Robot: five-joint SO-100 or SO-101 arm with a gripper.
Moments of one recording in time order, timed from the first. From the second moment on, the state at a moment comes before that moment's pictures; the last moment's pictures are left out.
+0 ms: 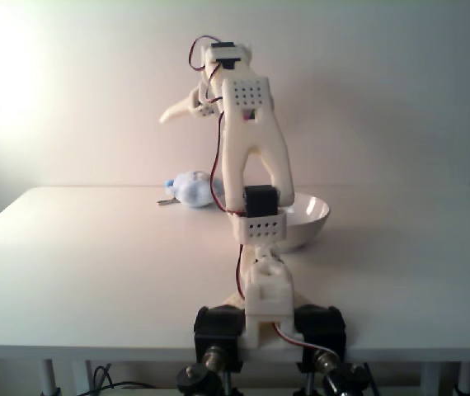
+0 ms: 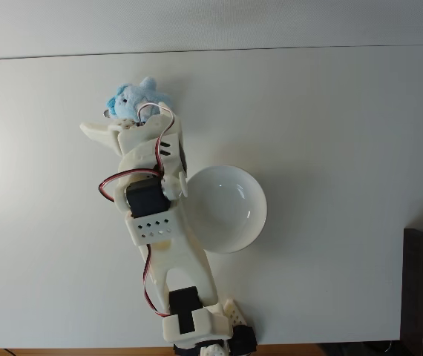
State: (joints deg) arm -14.2 55.3 37.2 67.2 86.2
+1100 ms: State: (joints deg) arm -13.3 38.1 37.1 54.2 86.0
